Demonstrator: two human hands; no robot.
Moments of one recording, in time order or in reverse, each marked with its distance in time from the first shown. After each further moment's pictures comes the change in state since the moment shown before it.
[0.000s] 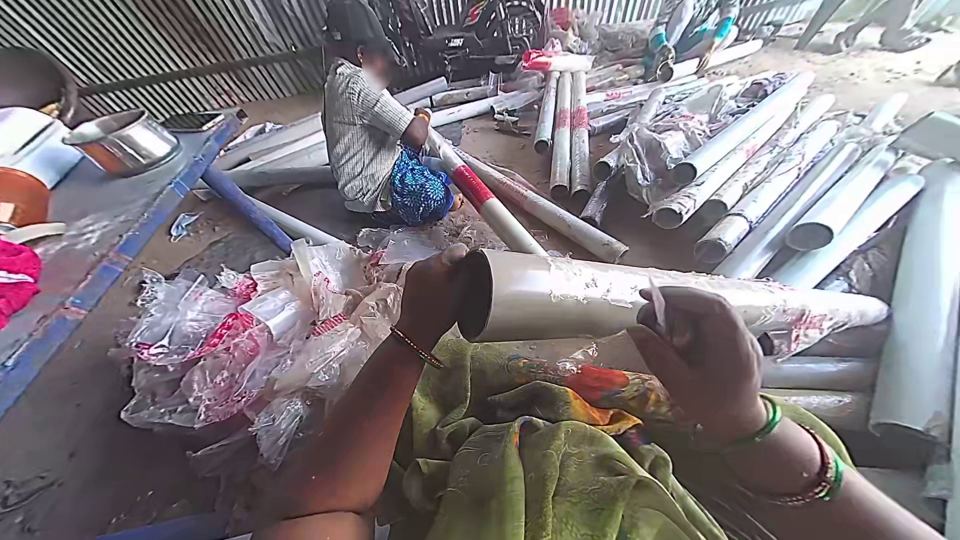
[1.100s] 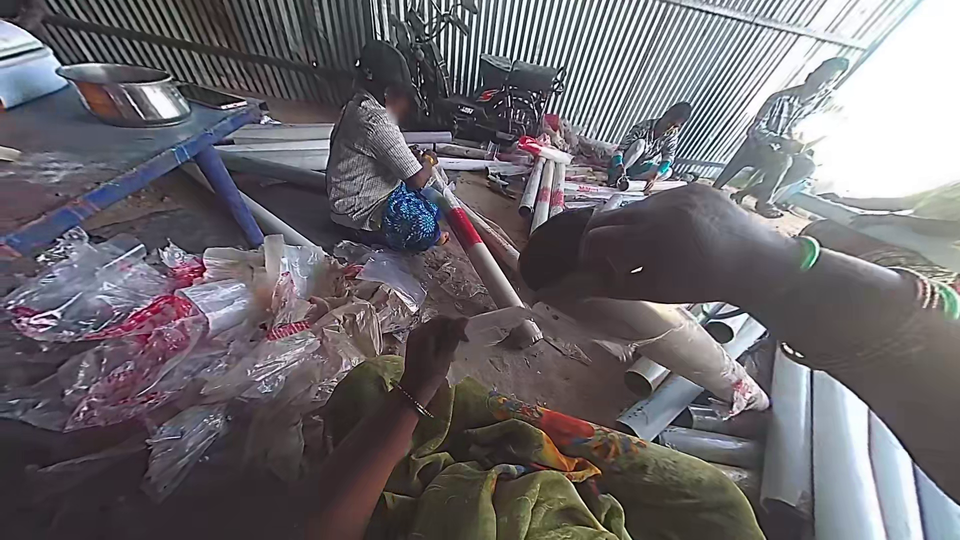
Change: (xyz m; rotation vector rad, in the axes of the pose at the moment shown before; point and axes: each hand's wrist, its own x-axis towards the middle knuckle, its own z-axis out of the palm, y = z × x) left_hand -0.054 -0.018 0.019 -0.471 0.152 -0.257; right_hand 0.203 -0.051 -0.015 -0.469 -0.687 -0.798
